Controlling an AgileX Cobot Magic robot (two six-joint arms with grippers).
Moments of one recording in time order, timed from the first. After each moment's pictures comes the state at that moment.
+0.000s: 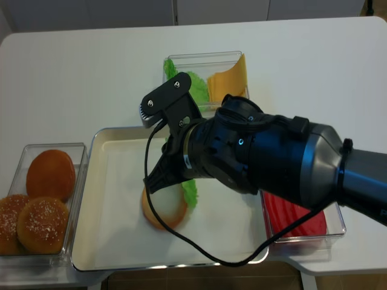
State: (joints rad) left arm 0.07 -0.02 -0.49 0.05 1.19 -0.07; right arm 0.91 1.71 -1.24 -0.25 0.47 0.41
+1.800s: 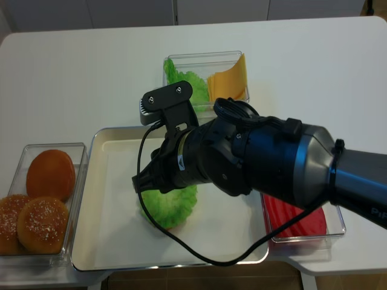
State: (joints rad) left arm 0.07 -0.02 -0.49 0.05 1.19 -0.07; right arm 0.91 1.72 -1.24 -0.04 0.44 0.41
